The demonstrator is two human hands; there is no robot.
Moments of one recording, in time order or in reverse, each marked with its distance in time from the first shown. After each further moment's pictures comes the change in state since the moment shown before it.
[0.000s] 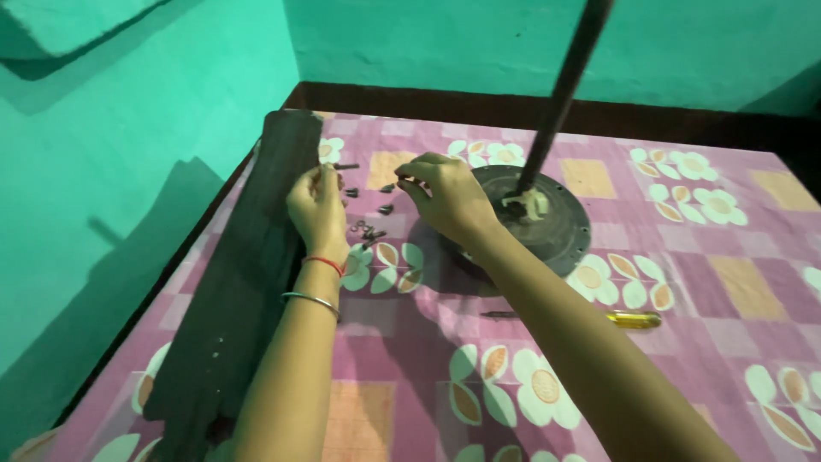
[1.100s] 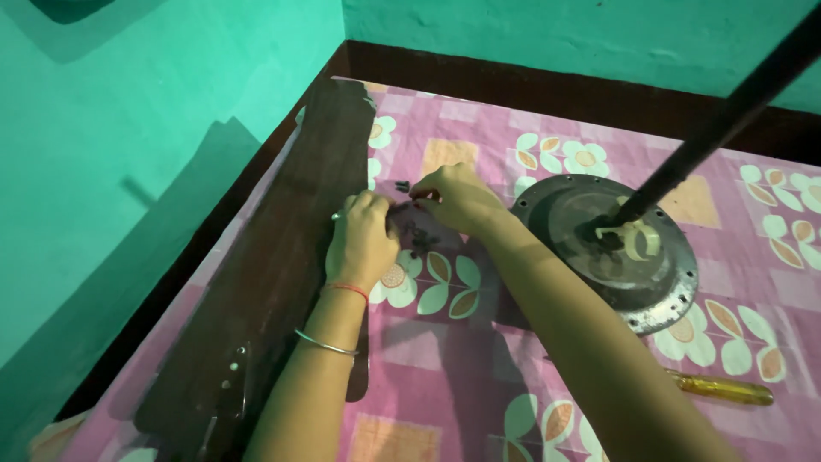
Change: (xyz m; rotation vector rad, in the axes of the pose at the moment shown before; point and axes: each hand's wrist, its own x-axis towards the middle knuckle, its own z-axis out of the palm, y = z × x) left_hand -0.004 -0.015 -0.045 1.050 -0.405 0.475; right_hand 0.038 0.064 0.104 -0.045 -0.460 0.088
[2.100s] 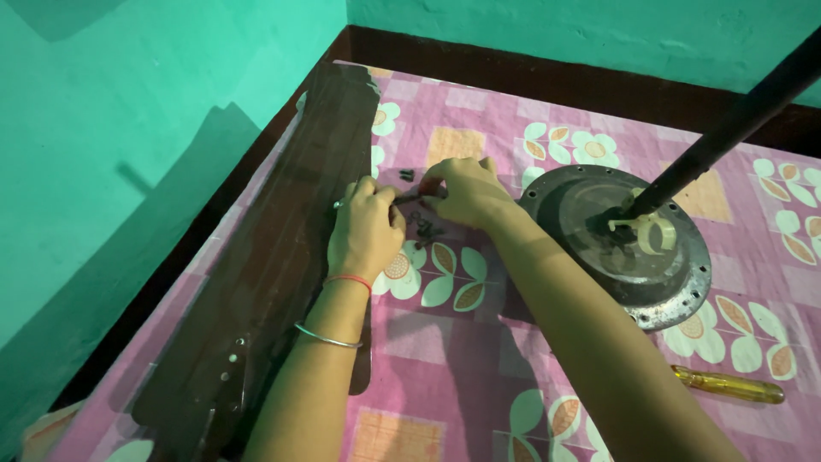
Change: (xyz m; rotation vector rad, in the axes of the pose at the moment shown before) left_hand -0.001 0.004 -0.002 0.020 0.028 -0.021; right_hand -0.004 -0.012 -0.005 -0.039 -0.116 0.239
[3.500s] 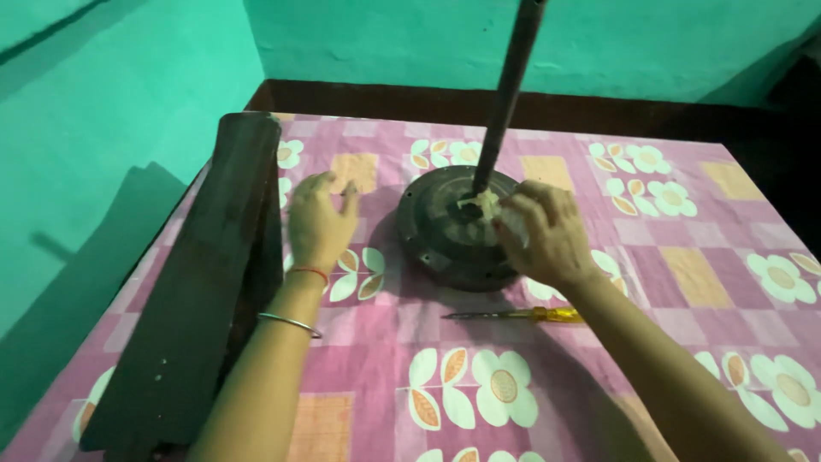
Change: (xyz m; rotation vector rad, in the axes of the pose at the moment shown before) left_hand 0.024 0.072 0.019 -0.167 0.273 0.106; right_hand -0.230 0.103 -0.089 -0.402 0.841 -0.381
